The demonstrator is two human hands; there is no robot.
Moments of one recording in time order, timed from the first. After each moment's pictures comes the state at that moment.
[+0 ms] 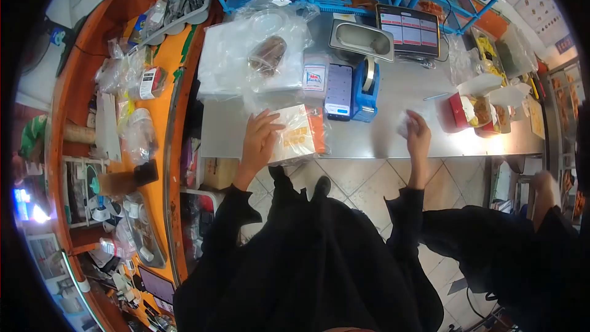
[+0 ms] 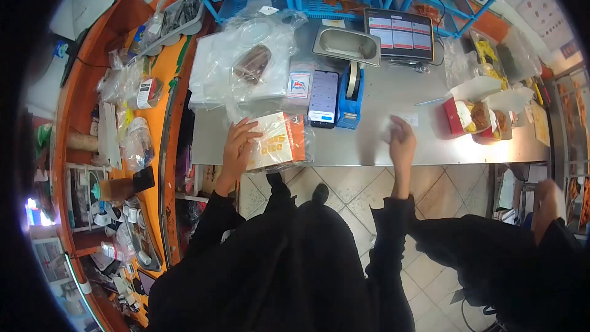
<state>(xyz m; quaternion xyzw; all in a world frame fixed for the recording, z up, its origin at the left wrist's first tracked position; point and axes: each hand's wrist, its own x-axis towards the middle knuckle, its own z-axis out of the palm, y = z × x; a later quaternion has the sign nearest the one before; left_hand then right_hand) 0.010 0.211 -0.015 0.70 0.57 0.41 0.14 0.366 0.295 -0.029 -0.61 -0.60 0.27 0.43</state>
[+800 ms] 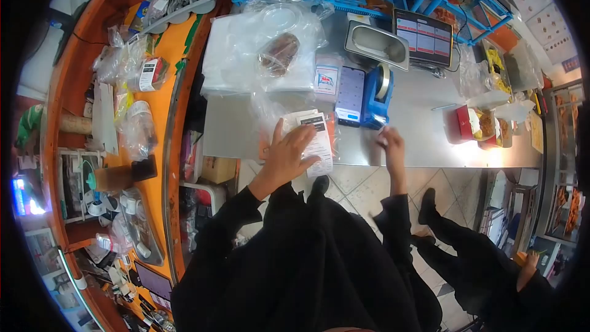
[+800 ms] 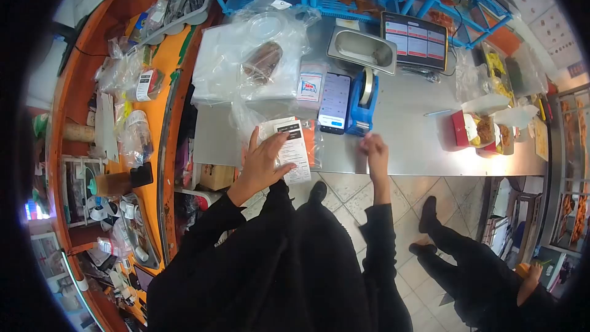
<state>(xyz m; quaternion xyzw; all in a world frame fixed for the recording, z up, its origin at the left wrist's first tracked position) 0.045 0.209 -0.002 0.78 0.56 0.26 0.11 0.302 0.286 -0.072 -0.54 -0.43 0.57 0.45</state>
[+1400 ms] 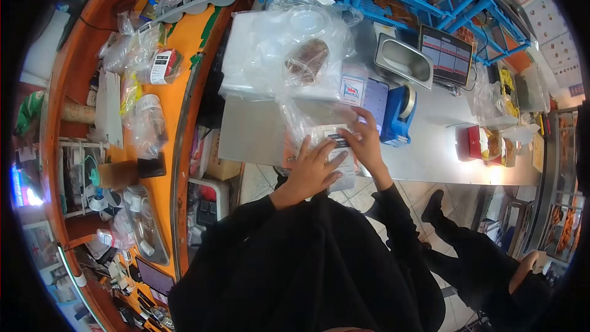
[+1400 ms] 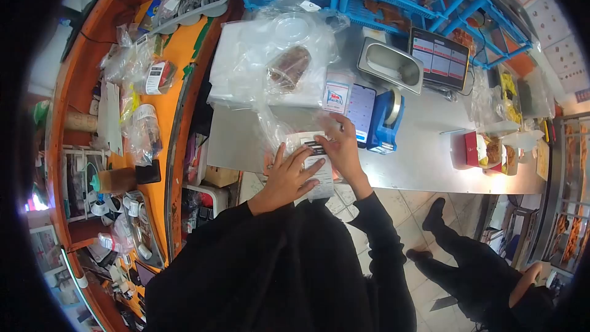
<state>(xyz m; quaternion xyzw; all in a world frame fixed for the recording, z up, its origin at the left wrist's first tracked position) 0.036 0.203 -0.004 0.81 0.53 0.23 0.08 0.173 0.302 -0.016 -0.42 -0.79 0.29 0.36</state>
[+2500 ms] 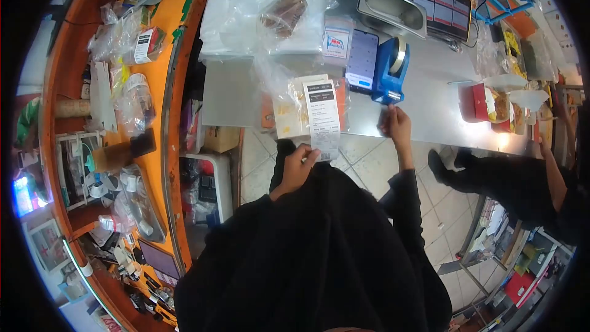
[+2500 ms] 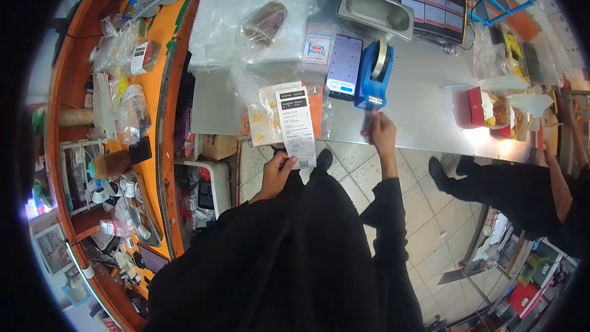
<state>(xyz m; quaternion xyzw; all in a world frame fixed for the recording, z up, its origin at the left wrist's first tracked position) 0.087 0.123 -0.082 0.43 0.66 0.45 0.43 0.305 0.274 -0.092 -0.62 -0.48 0.51 0.35</state>
